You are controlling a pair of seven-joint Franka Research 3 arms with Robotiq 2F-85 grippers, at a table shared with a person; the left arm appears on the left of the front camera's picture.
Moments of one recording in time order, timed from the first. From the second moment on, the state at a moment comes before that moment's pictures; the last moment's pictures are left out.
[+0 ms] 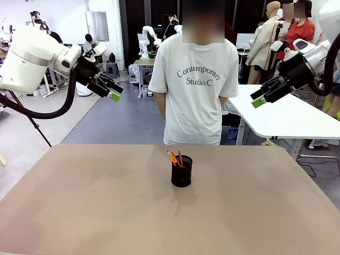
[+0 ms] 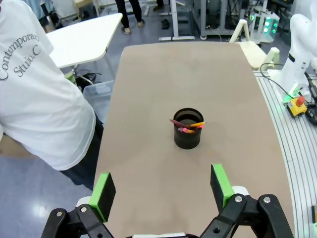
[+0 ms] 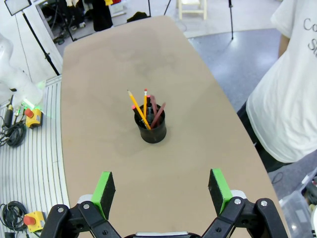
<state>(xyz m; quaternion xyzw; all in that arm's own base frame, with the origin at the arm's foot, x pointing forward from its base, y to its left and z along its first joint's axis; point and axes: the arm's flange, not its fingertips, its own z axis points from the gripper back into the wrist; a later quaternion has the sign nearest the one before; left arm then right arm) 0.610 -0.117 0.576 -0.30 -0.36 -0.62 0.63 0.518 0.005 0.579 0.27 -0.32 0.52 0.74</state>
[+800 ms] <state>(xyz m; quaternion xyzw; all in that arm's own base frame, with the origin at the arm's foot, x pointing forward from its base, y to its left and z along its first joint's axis) 0.610 -0.117 0.576 -0.30 -0.36 -0.62 0.63 0.518 0.005 0.579 0.27 -0.32 0.52 0.74</state>
